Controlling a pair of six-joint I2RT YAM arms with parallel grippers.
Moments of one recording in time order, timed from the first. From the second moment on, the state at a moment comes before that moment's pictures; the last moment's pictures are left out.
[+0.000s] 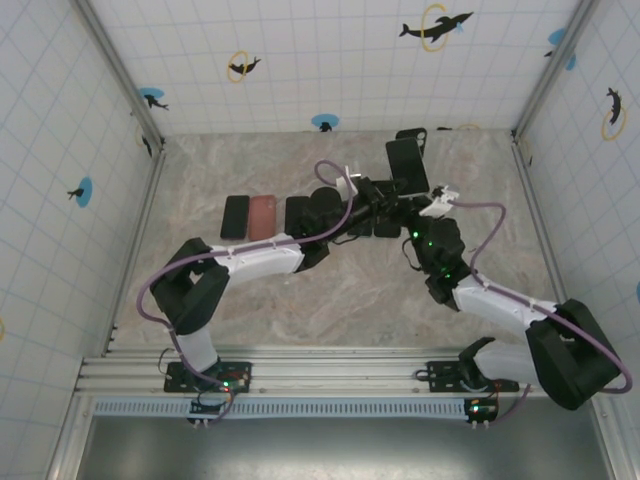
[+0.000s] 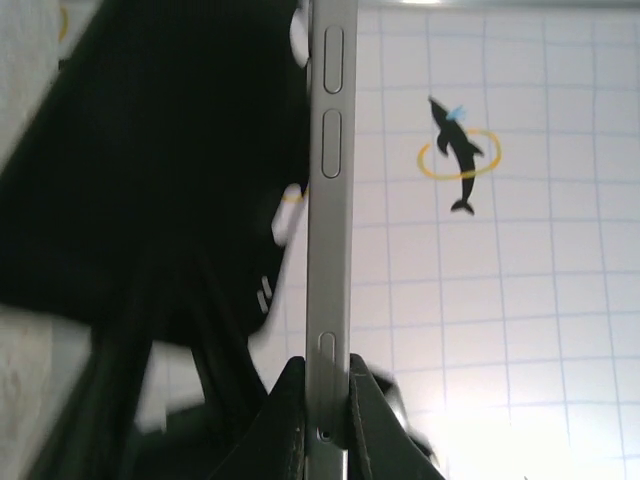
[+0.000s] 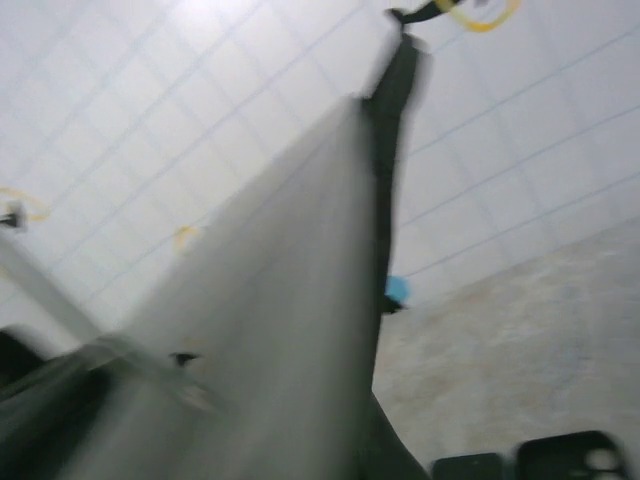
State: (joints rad) left arm -0.93 1.78 1.14 0.76 0.22 -1.60; right arm 0.56 1.22 0.47 0.82 0.36 0.58
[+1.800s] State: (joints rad) left arm -0.89 2.54 1.76 0.46 0.42 -1.53; right arm -0.18 0.99 0.35 0.23 -0.38 0.65
